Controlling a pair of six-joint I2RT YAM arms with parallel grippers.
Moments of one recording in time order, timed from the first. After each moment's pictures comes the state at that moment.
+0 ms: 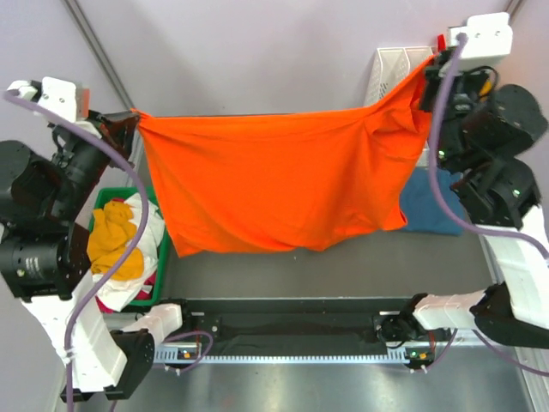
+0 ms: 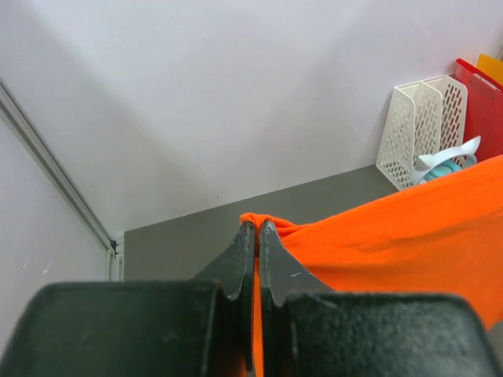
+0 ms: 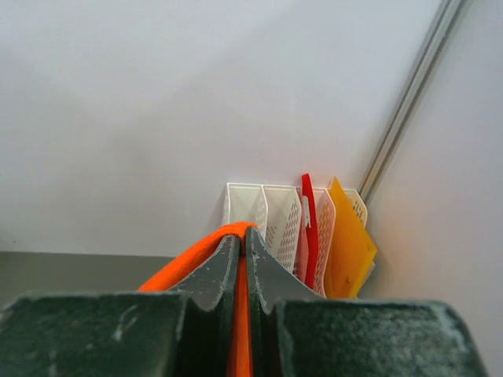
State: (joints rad) left arm 0.06 1.09 2.14 -0.92 0.36 0.02; right arm 0.75 1.24 2.00 -0.43 0.77 -0.40
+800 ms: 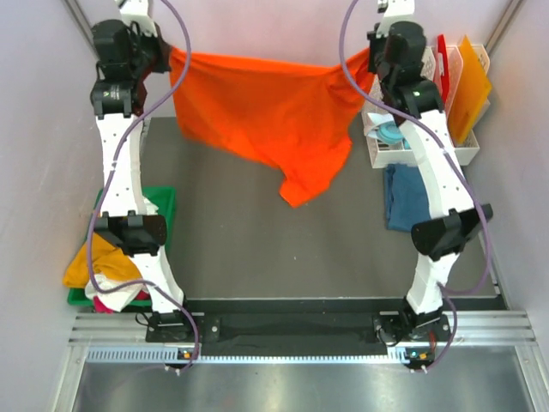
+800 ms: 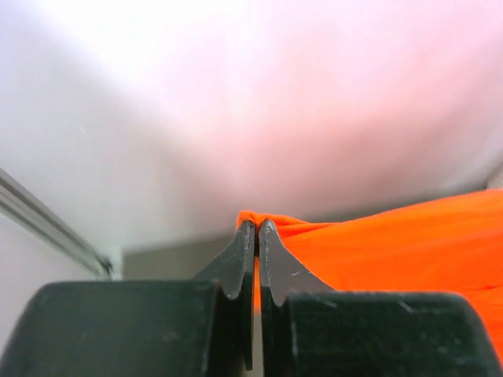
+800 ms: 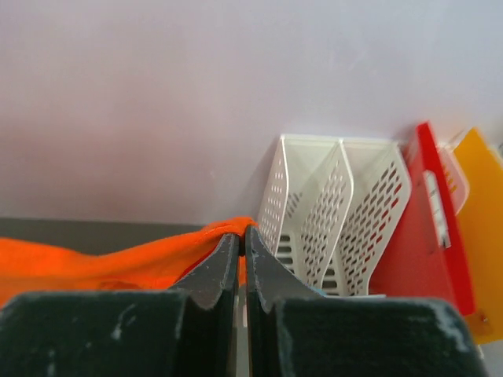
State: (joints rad) left arm 0.05 1.97 2.47 -0.63 0.25 0.03; right arm 0.32 1.93 2.32 -0.48 0.35 -0.10
